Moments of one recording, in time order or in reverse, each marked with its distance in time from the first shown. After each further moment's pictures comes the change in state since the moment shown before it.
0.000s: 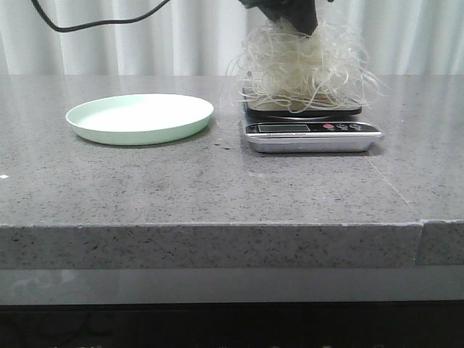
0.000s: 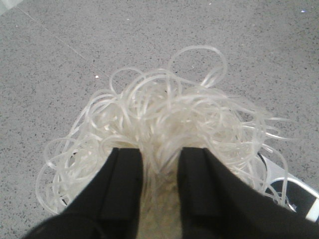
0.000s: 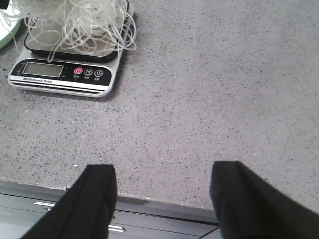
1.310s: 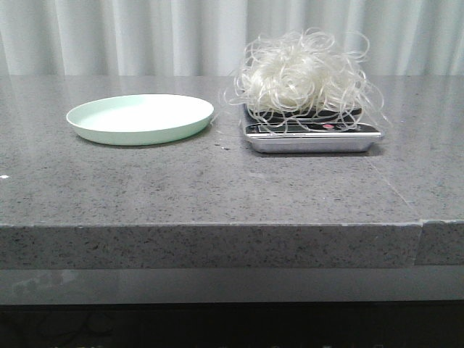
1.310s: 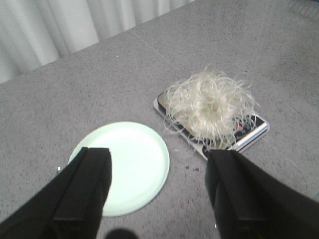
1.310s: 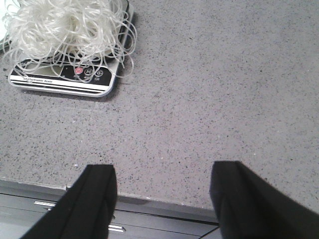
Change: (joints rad) left arm 0.173 -0.954 0.511 0.001 0.271 -0.086; right arm 0.000 0.000 0.000 0.000 0.000 0.000
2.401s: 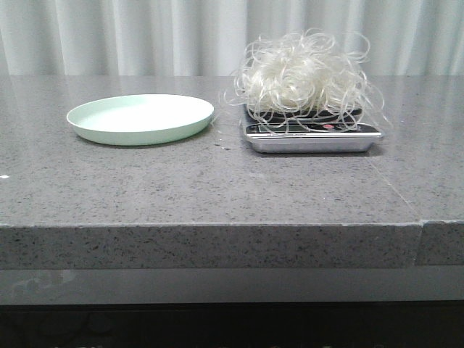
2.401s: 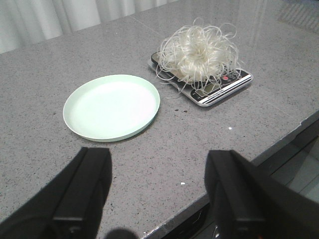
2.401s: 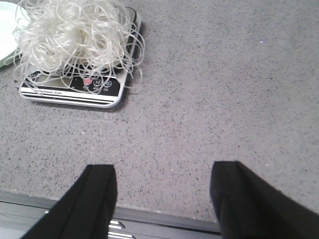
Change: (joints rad) left arm 0.000 -0.550 0.566 -0.019 -0.100 -0.002; right arm 0.000 0.037 0.000 0.038 -0.049 0.000
